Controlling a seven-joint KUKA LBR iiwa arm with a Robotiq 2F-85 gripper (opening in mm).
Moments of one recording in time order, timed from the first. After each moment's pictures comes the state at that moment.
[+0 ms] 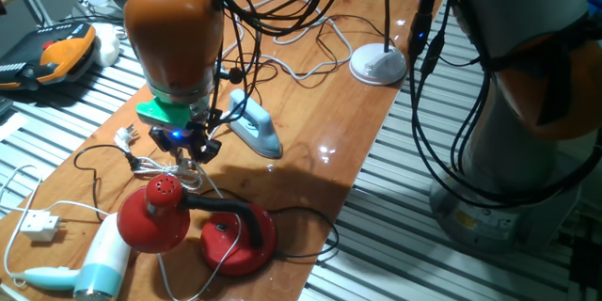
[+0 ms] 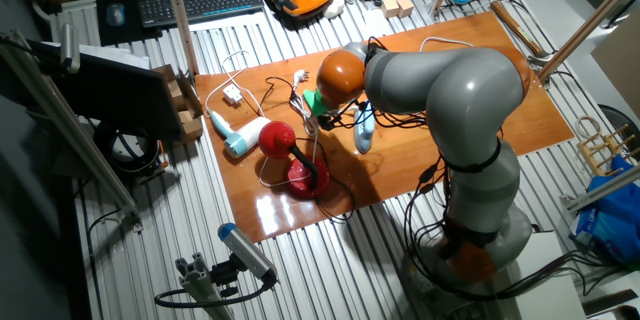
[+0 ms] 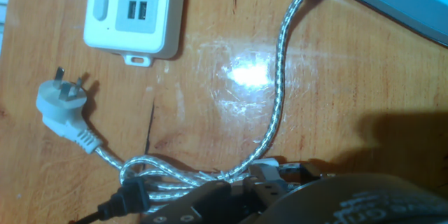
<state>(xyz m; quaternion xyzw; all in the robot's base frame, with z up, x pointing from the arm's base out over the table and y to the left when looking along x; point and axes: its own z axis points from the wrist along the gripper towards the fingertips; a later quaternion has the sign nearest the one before) 0.563 0.192 0.055 0.63 0.77 0.08 0.09</state>
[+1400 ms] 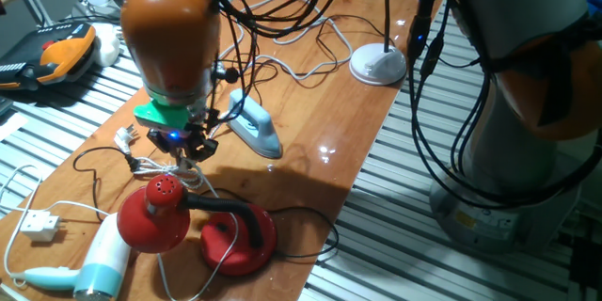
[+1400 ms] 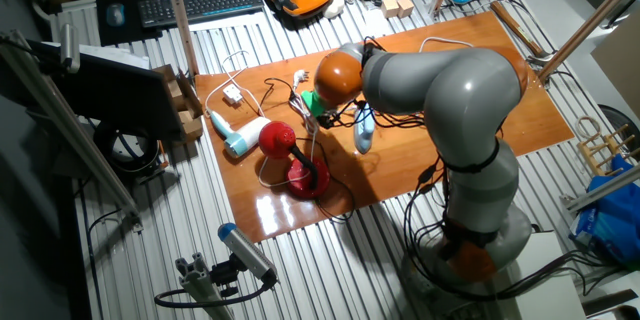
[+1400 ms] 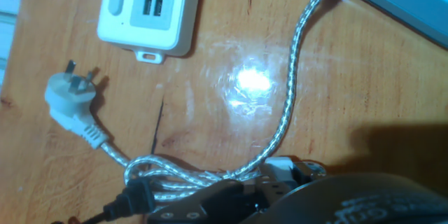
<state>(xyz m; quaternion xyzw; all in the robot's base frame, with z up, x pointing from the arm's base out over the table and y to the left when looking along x) 0.569 0.189 0.058 0.61 0.79 0.06 0.08</state>
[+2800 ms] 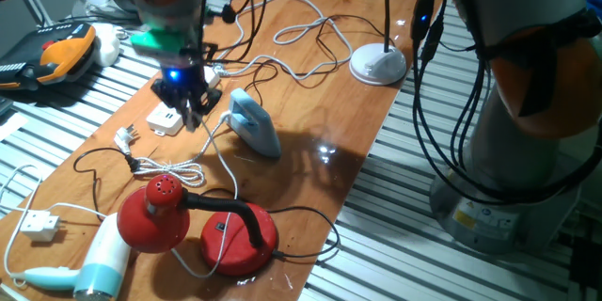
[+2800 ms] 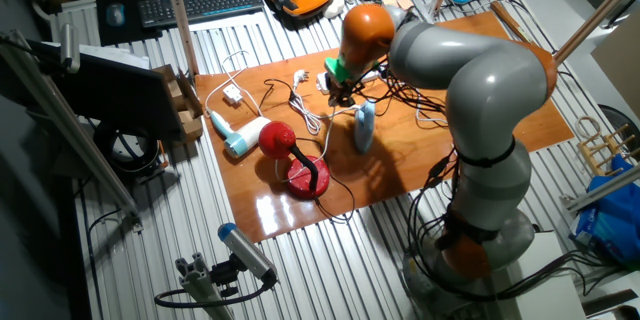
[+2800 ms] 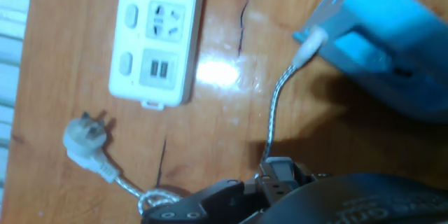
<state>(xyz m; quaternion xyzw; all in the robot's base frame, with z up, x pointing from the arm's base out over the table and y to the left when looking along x) 0.573 0.132 0.130 0.61 0.79 0.06 0.01</state>
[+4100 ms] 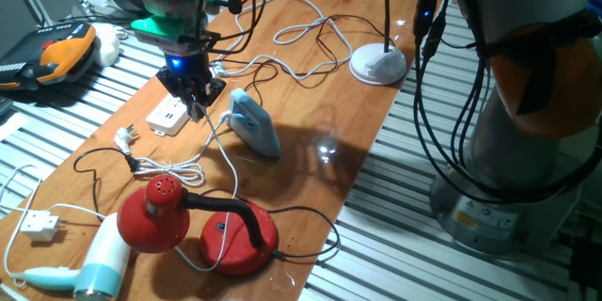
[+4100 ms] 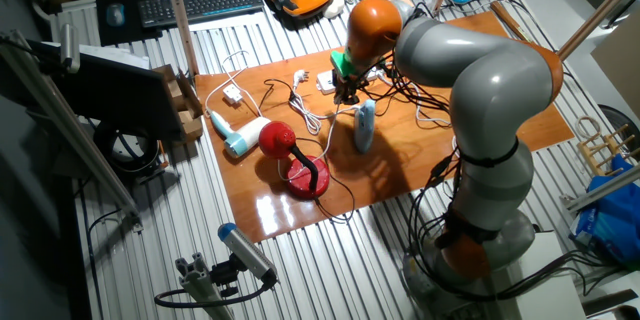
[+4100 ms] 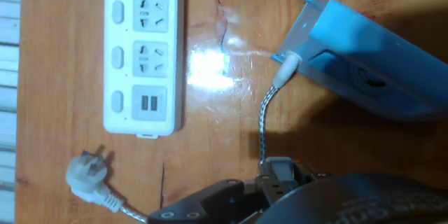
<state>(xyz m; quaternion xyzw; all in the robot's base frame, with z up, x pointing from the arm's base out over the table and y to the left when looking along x) 0.571 0.119 0.136 0.66 0.75 0.05 0.01</state>
